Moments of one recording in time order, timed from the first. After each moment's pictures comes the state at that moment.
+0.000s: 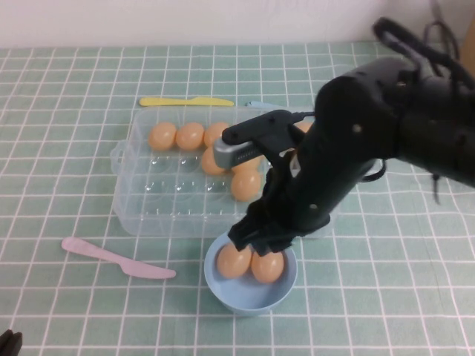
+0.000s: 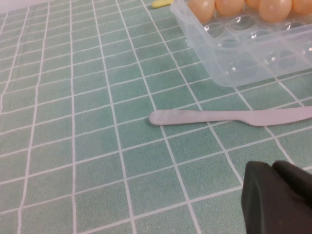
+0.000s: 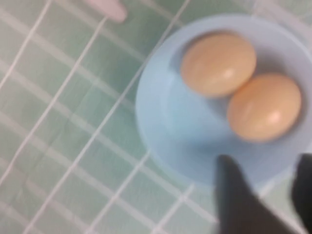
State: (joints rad) right arm 0.77 1.73 -1.46 0.12 1.03 0.13; left arm -0.18 -0.01 0.02 -0.05 0.37 0.19
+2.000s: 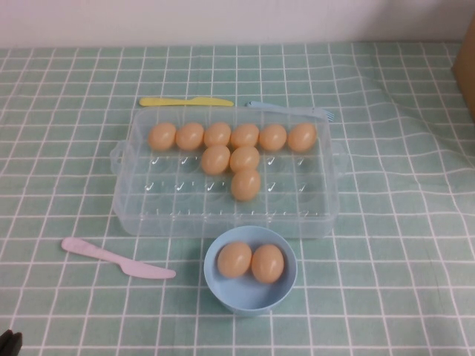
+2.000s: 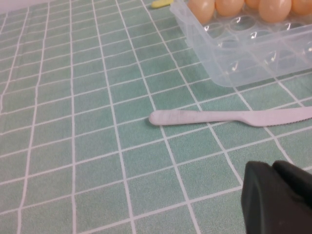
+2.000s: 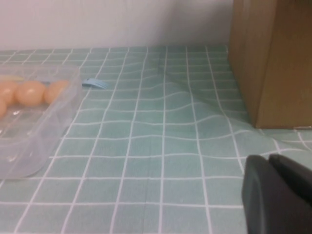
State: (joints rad) right arm 0.09 0.03 0.03 -0.05 0.16 0.13; left arm -0.18 -0.01 0.02 -0.05 0.37 0.19
